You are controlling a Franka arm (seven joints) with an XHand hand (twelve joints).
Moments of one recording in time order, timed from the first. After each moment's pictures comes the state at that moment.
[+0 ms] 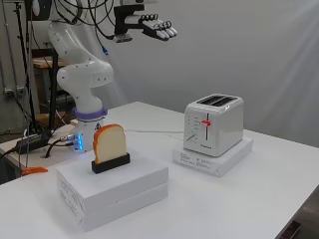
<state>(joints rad) 0.01 -0.81 0.03 -2.34 0.04 1.59 -0.86</state>
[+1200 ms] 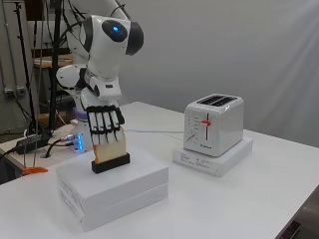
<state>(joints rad) -0.07 -0.10 -0.36 -2.19 -0.24 1.56 -0.91</state>
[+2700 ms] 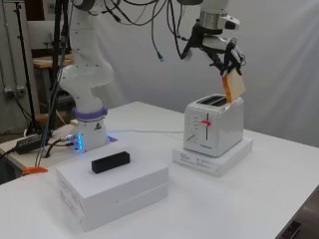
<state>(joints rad) 0.04 0.03 0.22 -1.72 0.13 1.60 -1.07</state>
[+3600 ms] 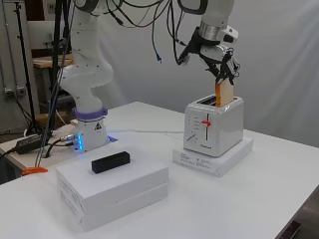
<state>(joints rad) 0.05 0.08 0.20 -1.72 0.20 1.49 -1.07</state>
